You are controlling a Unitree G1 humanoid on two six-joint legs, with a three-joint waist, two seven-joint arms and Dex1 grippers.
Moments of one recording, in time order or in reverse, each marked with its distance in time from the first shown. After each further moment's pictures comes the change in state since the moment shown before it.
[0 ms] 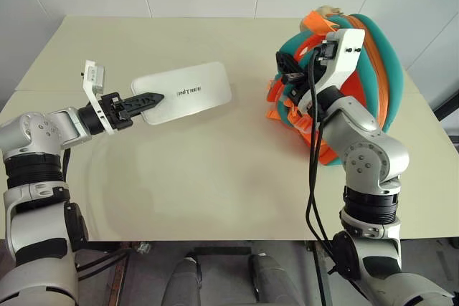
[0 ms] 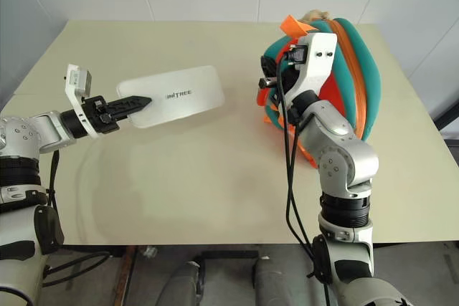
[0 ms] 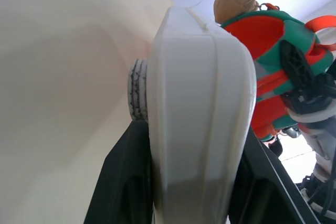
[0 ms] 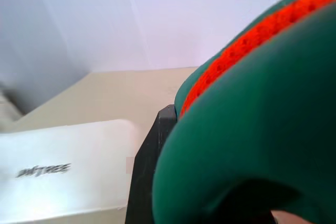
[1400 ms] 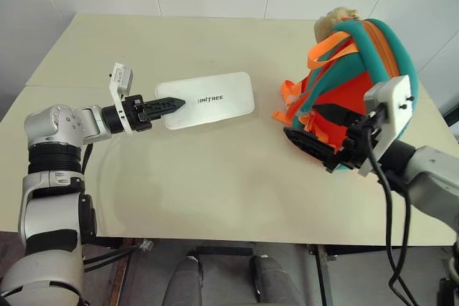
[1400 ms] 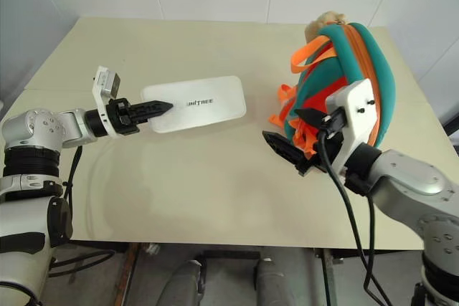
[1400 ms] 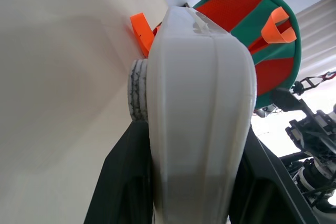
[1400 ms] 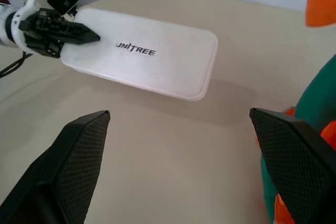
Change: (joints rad) left arm -0.057 -0.073 -0.132 0.064 -0.003 0.056 -0.089; right arm 0.441 -0.500 -0.102 -0.466 0.395 0.171 -0.106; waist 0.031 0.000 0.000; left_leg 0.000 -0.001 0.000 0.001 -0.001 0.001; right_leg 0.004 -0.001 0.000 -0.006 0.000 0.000
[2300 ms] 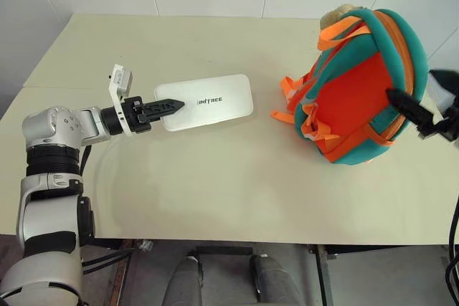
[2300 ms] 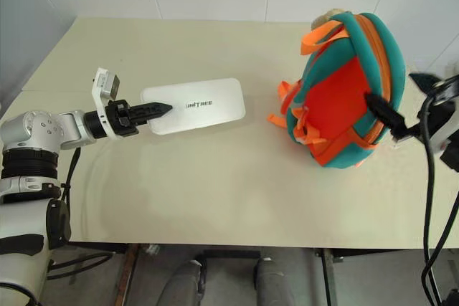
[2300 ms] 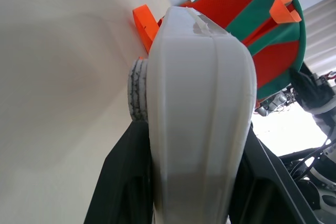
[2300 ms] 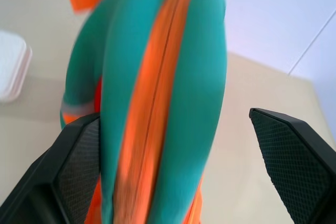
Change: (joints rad) left arm 0.013 0.004 -0.011 -0.019 -0.019 0.013 0.018; right arm -0.002 -0.154 -0.443 0.219 -0.371 -0.042 0.435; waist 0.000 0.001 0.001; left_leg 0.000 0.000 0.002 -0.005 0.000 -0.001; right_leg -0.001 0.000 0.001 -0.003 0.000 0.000
